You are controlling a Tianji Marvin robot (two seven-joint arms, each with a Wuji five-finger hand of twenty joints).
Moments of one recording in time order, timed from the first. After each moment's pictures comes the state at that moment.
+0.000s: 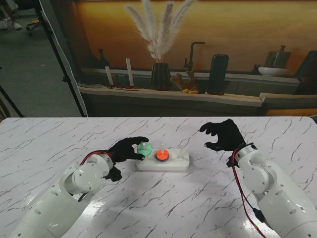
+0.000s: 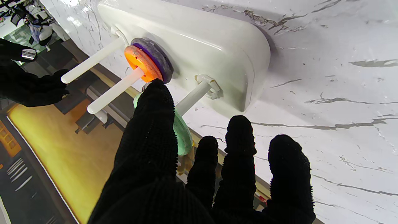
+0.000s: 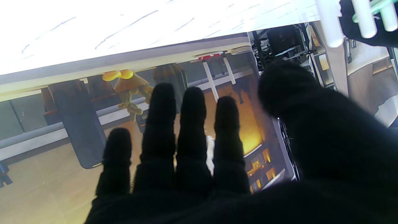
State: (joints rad) left arm 1.37 -1.11 -1.07 -1.46 0.37 0.05 -0.16; right arm -1.39 -1.09 1.27 -1.33 -0.77 -0.29 -0.18; left_hand 1.22 -0.26 -0.03 -0.03 0.41 0.12 0.20 0.53 0.44 0.27 0.30 0.54 0.50 0.31 0.82 1.02 0.23 0.56 1.26 0.95; right_hand 0.35 -0.83 1.20 -0.17 0.55 -0.17 0.63 0.38 0.82 -0.09 0.57 0.40 0.81 -0.07 0.60 0.52 0.05 0.06 1.08 0.67
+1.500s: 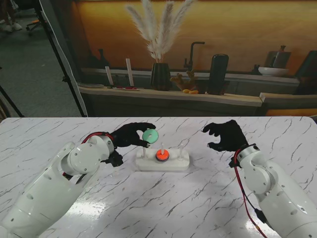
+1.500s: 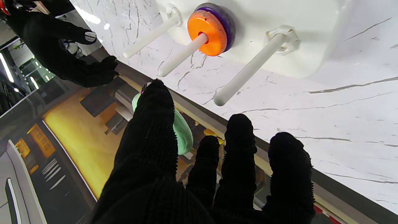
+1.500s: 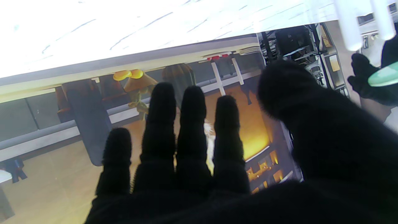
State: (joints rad) left arm 1.27 -1.08 -1.06 -1.57 0.31 0.11 -0.31; right arm -1.40 -1.09 1.28 -1.31 -0.79 -0.27 -0.18; left_hand 1.22 -0.26 -0.03 -0.03 0.41 0.12 0.19 0.53 0.44 0.28 0.30 0.54 0.52 0.31 0.88 1.04 0.29 0.56 1.27 0.97; right_hand 0.35 -0.83 1.20 -0.17 0.56 -0.17 0.64 0.38 0.83 -0.09 0.57 0.40 0.81 -0.07 0.60 0.52 0.05 0.06 1.08 0.67
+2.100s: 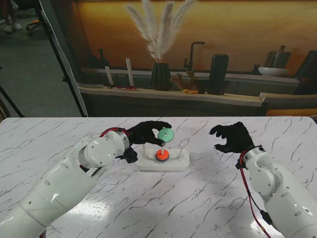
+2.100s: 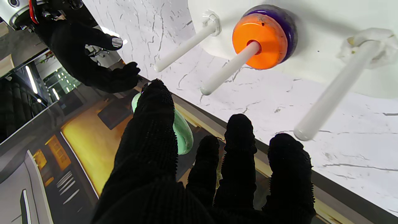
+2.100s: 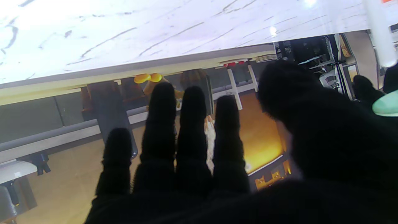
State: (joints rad) left arm 1.12 -1.11 -0.89 -1.46 0.21 0.10 -0.28; right arm -1.41 -1.08 1.32 -1.29 -0.83 -0.26 -0.18; left_hand 1.22 -0.26 -0.03 -0.03 0.41 0.12 0.19 0.53 0.44 0.28 0.30 0.54 0.52 0.31 0.89 1.05 0.30 0.56 1.28 0.99; right_hand 0.35 -0.83 1.20 -0.17 0.56 -0.17 0.64 0.38 0.83 -0.09 0.57 0.40 0.81 -0.07 0.60 0.52 0.05 0.06 1.08 0.67
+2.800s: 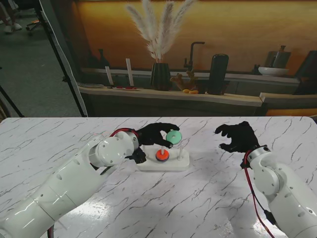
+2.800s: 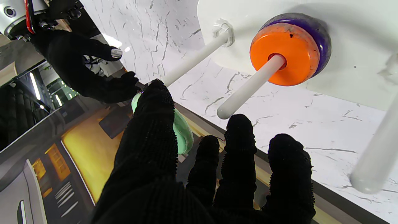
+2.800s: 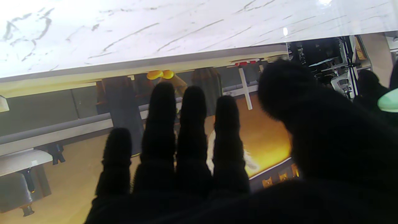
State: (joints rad) left arm 1.05 -1.15 -0.79 -1.39 0.18 0.10 -0.24; right arm -1.42 -1.08 1.35 -1.29 -0.87 -0.25 -0.18; left_hand 1.22 -0.26 -0.03 -0.03 0.41 0.12 0.19 0.53 0.44 0.28 0.30 0.55 0.52 0.31 0.89 1.05 0.30 0.56 1.28 1.00; right_hand 0.36 -0.83 1.20 -0.17 0.56 -0.17 0.64 0.38 0.83 -0.09 0.57 0.40 0.81 -0.07 0.60 0.52 0.05 0.06 1.08 0.67
